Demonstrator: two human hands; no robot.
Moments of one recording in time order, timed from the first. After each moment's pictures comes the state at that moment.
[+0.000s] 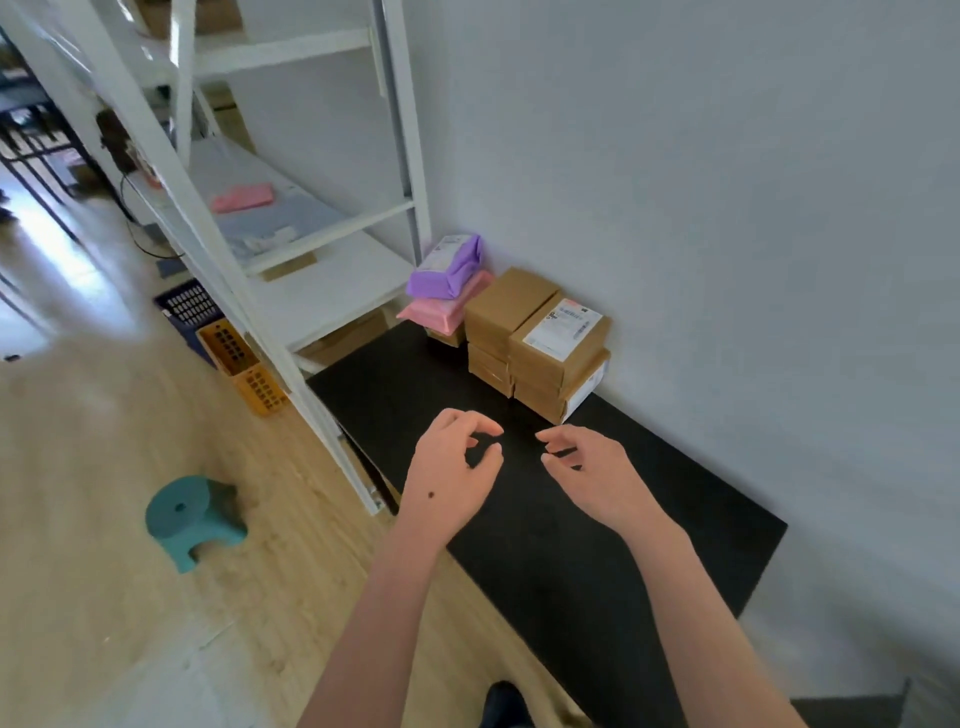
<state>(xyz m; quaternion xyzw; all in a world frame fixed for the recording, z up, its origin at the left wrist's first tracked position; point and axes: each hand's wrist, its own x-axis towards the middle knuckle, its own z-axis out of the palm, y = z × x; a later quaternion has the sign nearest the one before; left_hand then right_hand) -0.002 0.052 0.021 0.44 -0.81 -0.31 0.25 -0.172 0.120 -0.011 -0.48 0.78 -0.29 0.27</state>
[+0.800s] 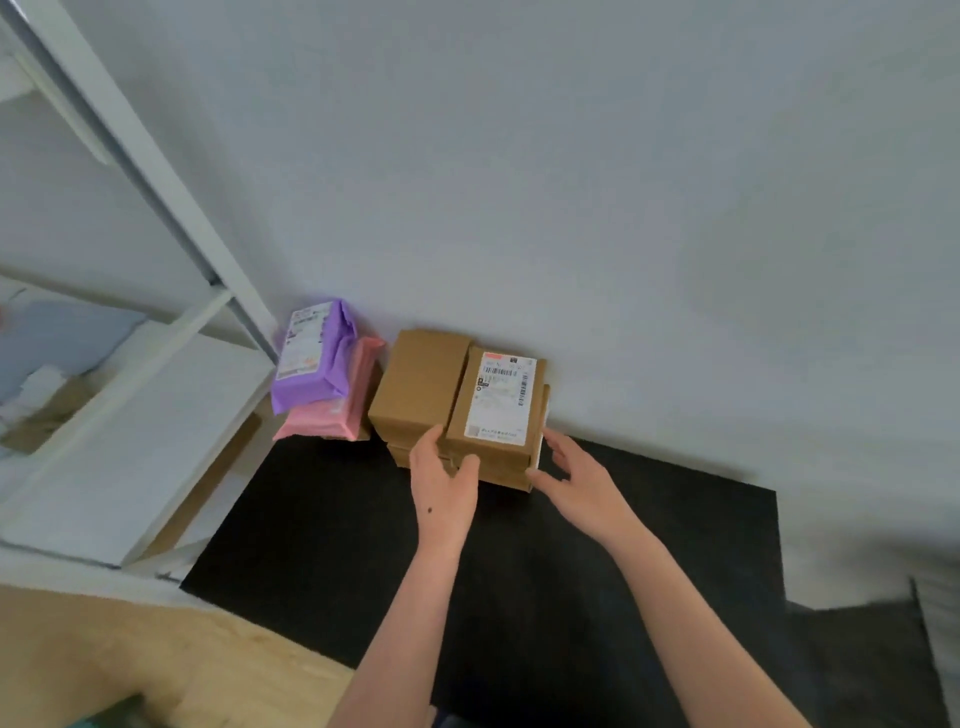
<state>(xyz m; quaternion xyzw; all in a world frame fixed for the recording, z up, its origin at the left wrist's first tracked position) -0.138 -0.124 -0.041 0.46 -0.67 -0.55 0.20 -0.235 -0.001 -0.057 -0.21 0.84 -0.41 0.29</state>
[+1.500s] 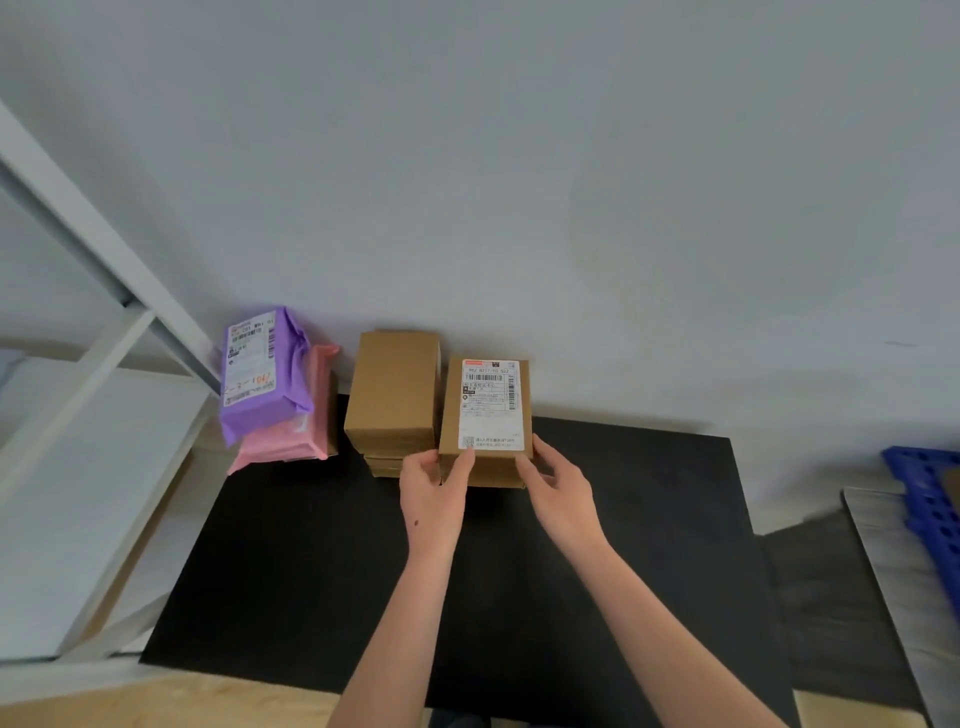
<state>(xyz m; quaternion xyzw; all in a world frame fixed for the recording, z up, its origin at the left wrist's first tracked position) -0.133 -0.152 -0.071 0.45 -0.65 -0.61 0.11 -0.184 -0.029 -0.071 0.01 0.82 -0.53 0.22</state>
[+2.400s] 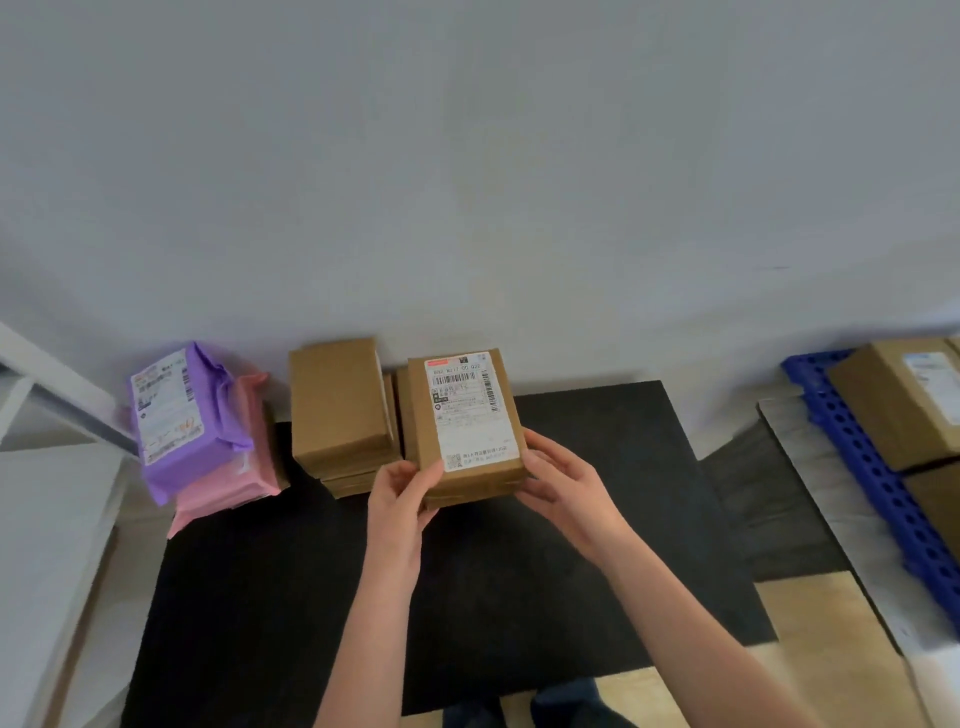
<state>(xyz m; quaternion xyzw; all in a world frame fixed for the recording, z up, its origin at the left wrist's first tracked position) -0.109 -0.169 -0.054 0.33 -0.51 -0.80 -0.01 -0.158 0.016 -0.055 0.08 0.63 -0.72 0.28</state>
